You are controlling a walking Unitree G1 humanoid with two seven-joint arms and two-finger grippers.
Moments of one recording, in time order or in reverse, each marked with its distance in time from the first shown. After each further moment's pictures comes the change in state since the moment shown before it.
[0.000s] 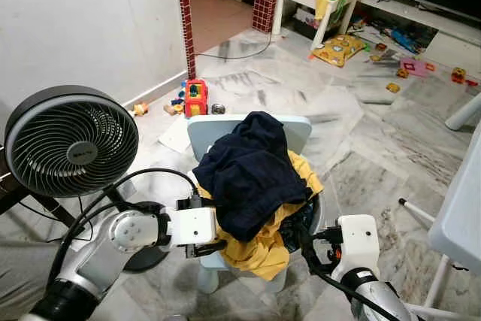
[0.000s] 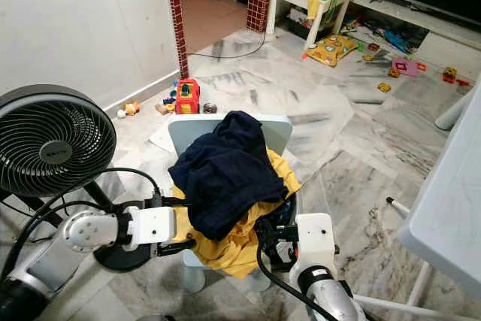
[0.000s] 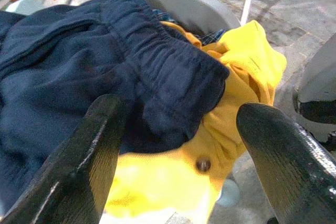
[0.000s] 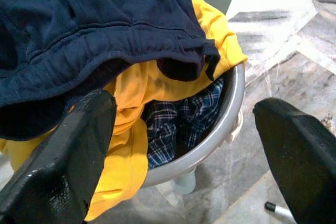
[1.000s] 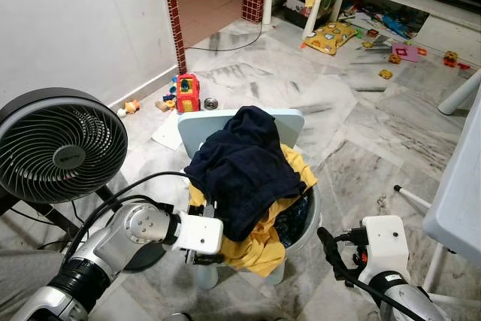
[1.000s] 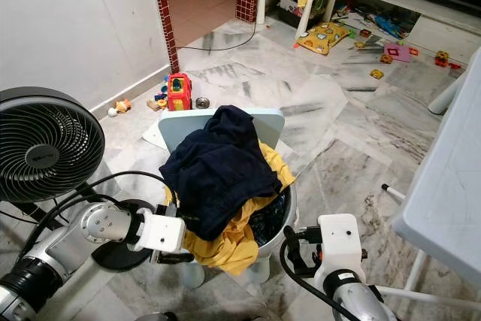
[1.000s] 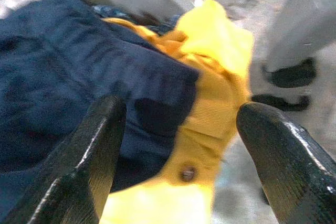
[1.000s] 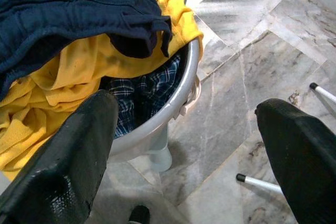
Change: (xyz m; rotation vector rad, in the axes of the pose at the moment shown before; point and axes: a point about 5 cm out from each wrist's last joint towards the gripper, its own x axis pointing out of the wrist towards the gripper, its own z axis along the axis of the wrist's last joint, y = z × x) left arm 0.007 0.003 -0.007 0.136 0.042 -0.144; right arm -0.015 -0.025 0.007 -0.051 0.054 -0.067
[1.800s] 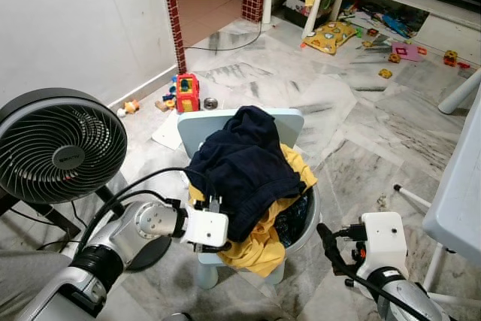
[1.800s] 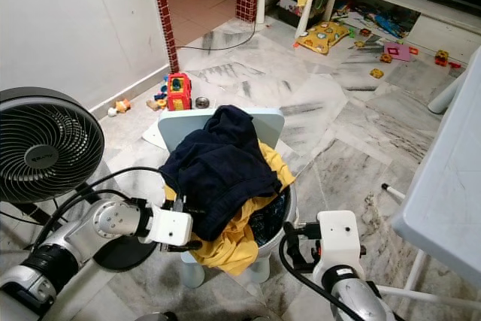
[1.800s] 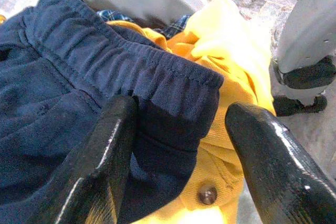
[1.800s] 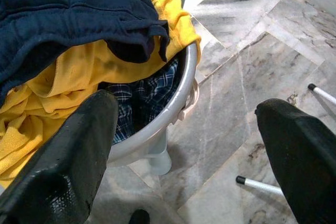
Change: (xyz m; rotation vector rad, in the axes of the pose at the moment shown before) left arm 0.017 0.003 -0.009 0.032 -0.019 -0.001; right arm 0.002 0.000 0.002 0.002 -0.009 -0.010
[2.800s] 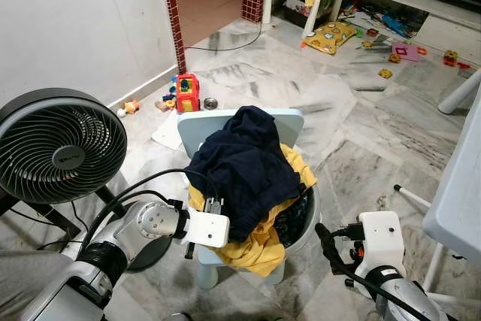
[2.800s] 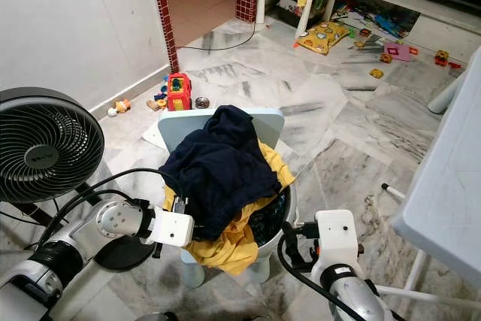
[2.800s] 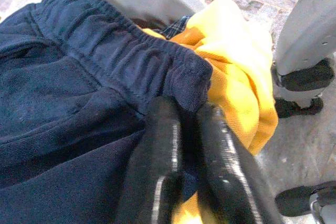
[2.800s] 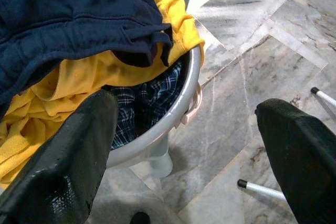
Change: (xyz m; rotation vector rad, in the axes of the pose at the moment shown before) left arm 0.004 0.004 -0.001 -0.009 -0.004 -0.010; right arm 0.004 0.001 0.002 -0.005 -0.007 0.010
